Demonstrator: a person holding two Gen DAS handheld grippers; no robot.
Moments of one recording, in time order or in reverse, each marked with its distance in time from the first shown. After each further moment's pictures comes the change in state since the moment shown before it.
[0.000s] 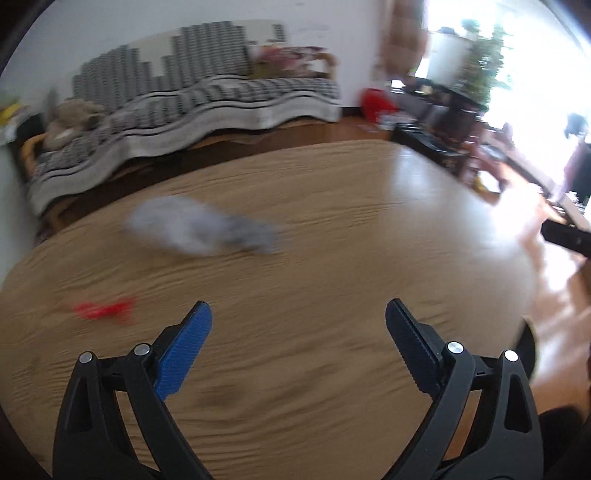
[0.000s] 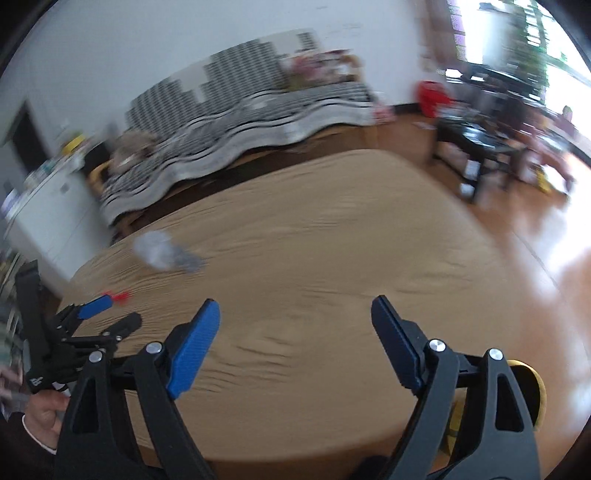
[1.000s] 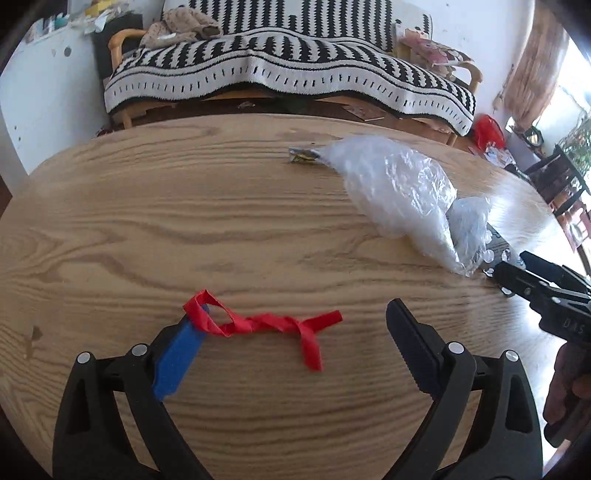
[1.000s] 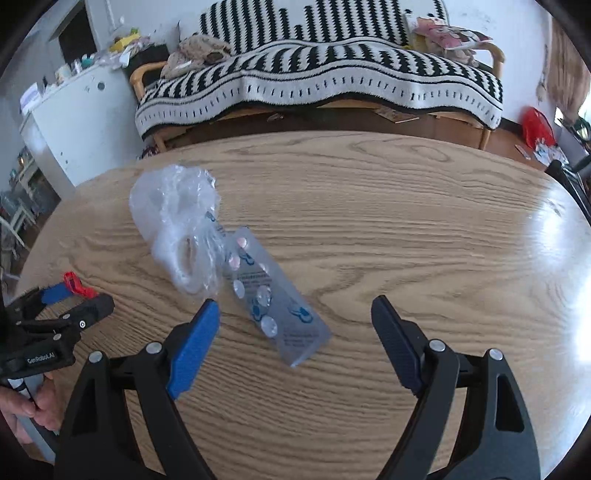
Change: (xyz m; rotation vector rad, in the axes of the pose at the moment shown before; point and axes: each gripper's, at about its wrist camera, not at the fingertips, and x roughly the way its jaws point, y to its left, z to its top) left arm 0.107 0.179 -0.004 -0.354 0.116 0.176; right arm 0.277 0.162 0.035 -0.321 0.200 0.091
